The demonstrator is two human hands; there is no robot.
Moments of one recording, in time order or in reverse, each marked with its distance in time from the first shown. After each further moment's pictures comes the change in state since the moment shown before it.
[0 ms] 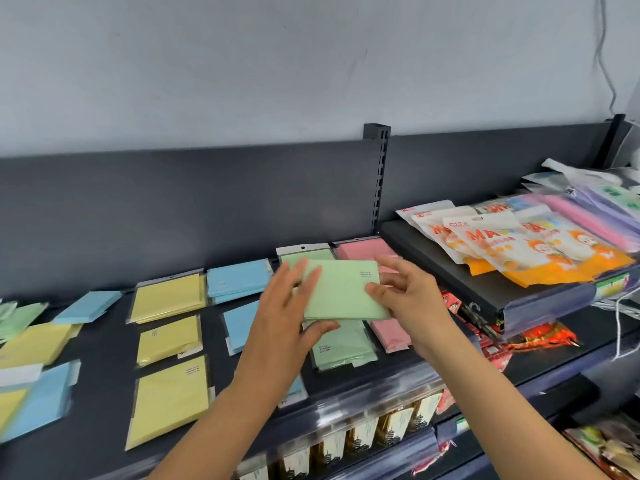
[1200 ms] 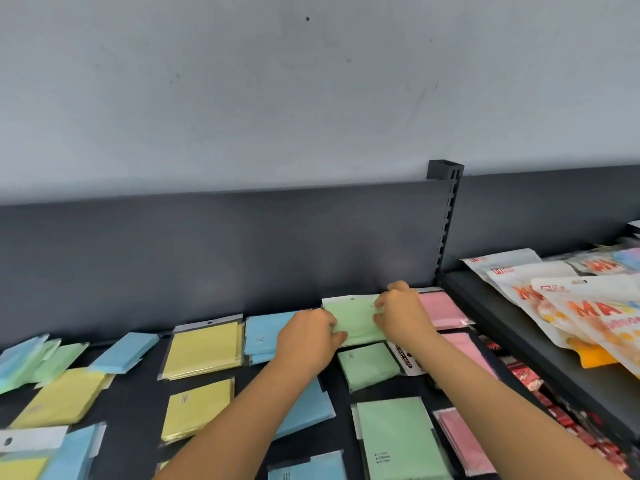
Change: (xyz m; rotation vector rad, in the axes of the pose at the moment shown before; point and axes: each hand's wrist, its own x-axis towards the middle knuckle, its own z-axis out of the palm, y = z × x) left_hand 0.095 -0.089 0.032 0.268 -0.410 -0.493; right_hand 0.153 0.028 0.079 -1.087 -0.157 -0.149
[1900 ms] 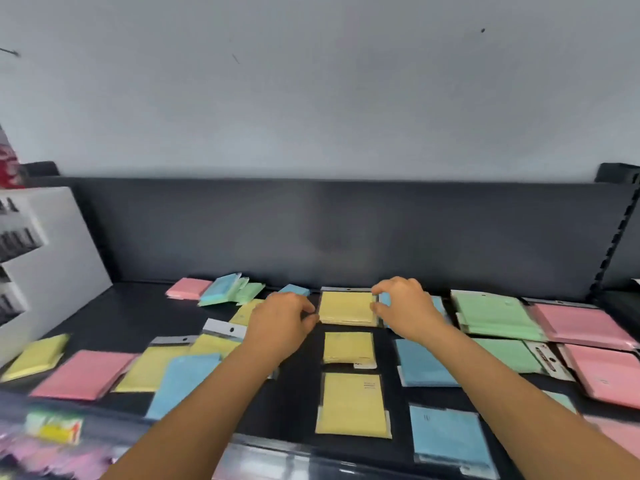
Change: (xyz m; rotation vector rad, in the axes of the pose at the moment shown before) left_hand -0.139 -0.159 -0.101 0.164 0.269 -0.233; right_hand -0.069 -0.172 0.024 0.140 -0.111 -0.429
